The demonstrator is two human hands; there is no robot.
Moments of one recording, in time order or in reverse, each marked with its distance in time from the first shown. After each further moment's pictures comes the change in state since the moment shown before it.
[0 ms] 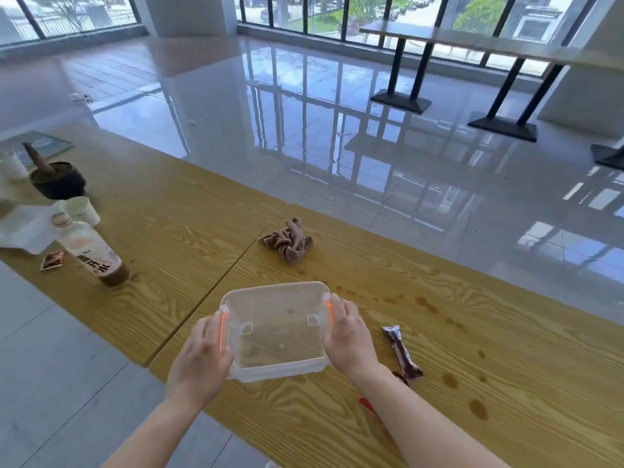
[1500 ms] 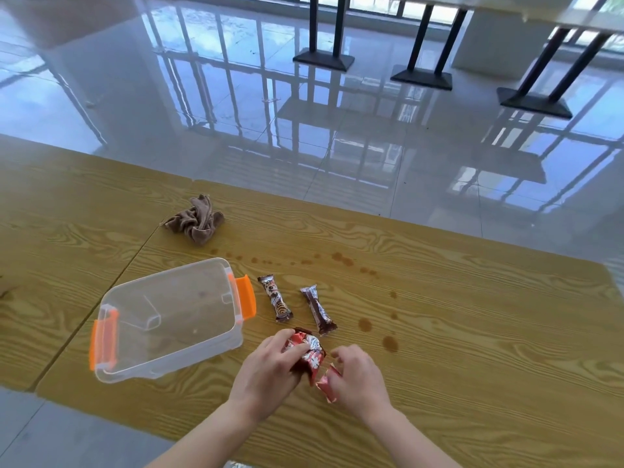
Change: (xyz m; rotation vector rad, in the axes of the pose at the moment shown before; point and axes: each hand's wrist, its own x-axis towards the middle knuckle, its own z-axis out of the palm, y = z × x) left_hand -0.061 0.170 0.137 0.034 -0.318 0.655; right_hand -0.132 0.160 -0.028 -0.016 -0.140 0.352
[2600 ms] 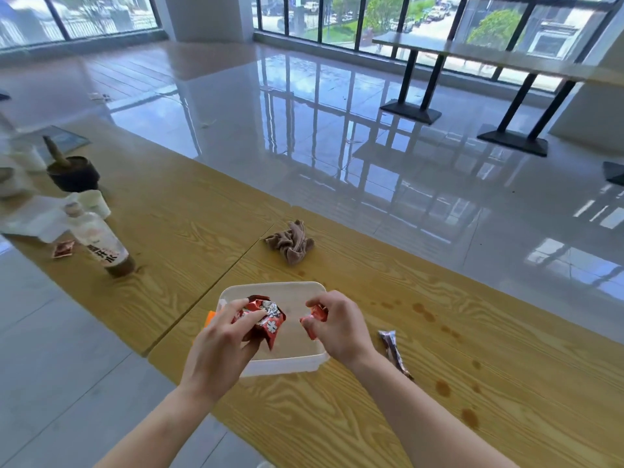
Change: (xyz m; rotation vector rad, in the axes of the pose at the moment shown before) left_hand -0.078 -0.110 -0.149 0.043 0.419 -0.368; right_hand 0.053 -0.225 -0.031 0.194 0.094 -0.463
